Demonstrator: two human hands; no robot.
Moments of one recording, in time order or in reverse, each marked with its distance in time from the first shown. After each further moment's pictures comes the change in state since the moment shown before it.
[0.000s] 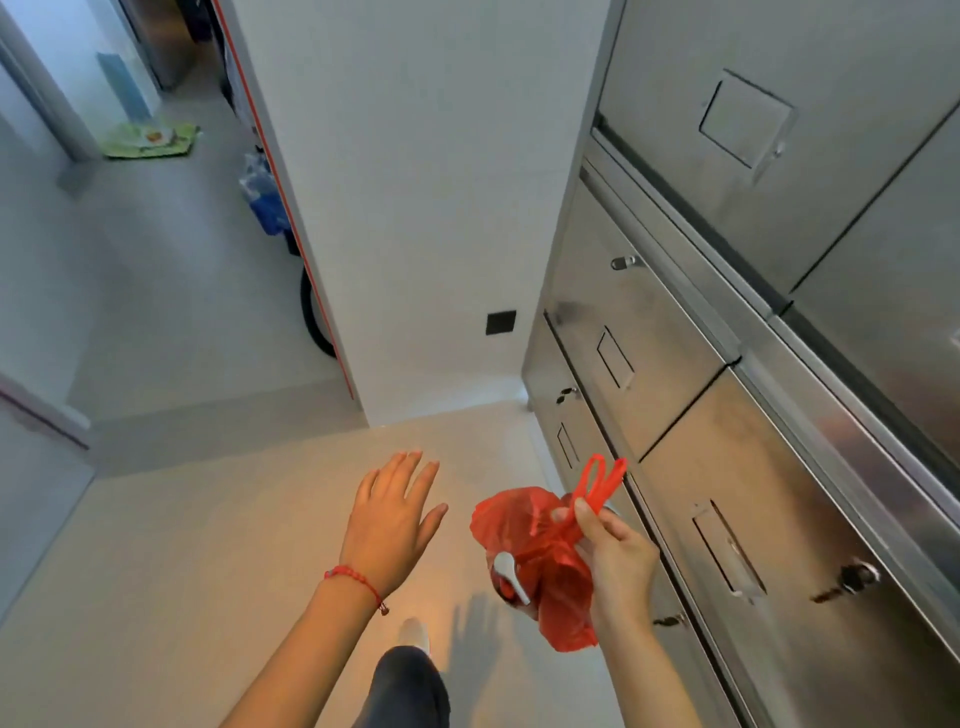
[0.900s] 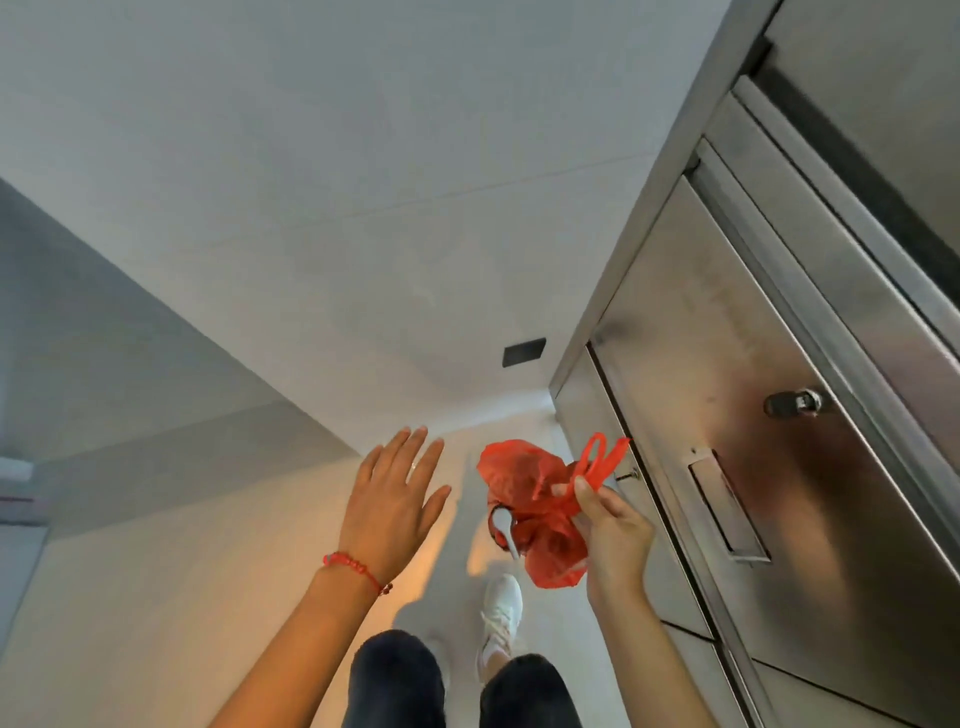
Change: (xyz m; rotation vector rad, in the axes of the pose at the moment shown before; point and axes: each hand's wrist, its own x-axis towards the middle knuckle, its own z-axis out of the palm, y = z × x) left_hand 0.392 -0.095 0.026 0.011 -0.097 0.052; right_hand 0.360 0.002 0.198 -0.046 0.069 0.096
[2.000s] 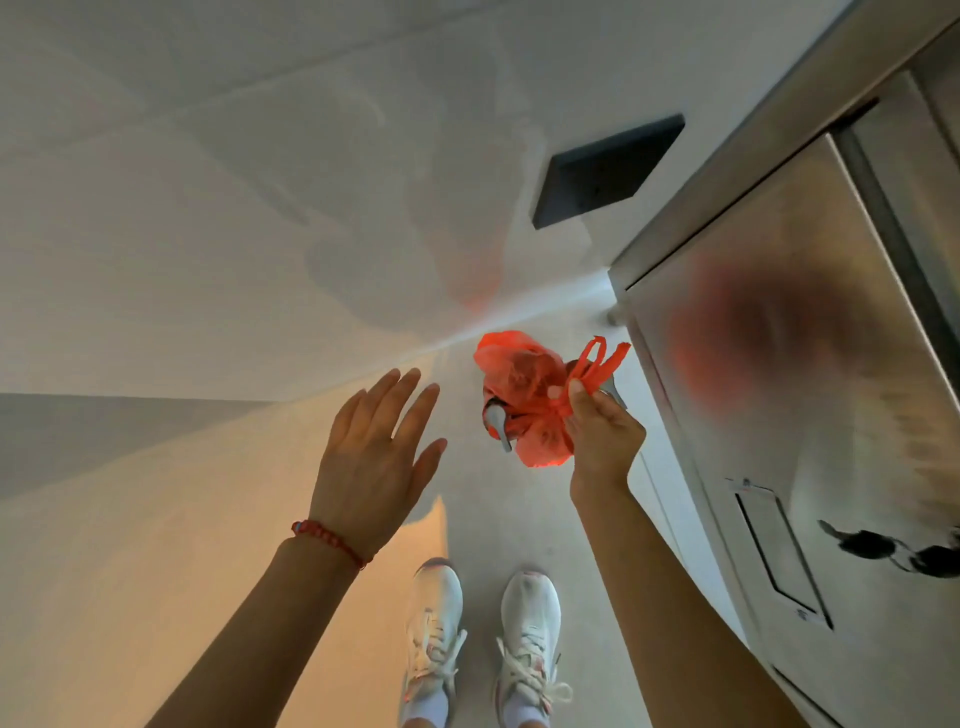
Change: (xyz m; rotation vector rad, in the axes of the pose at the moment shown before) left_hand 0.216 -0.117 0.347 -0.040 -0.108 0.032; right_hand 0.336 0.313 0.082 -0.017 0.170 0.079
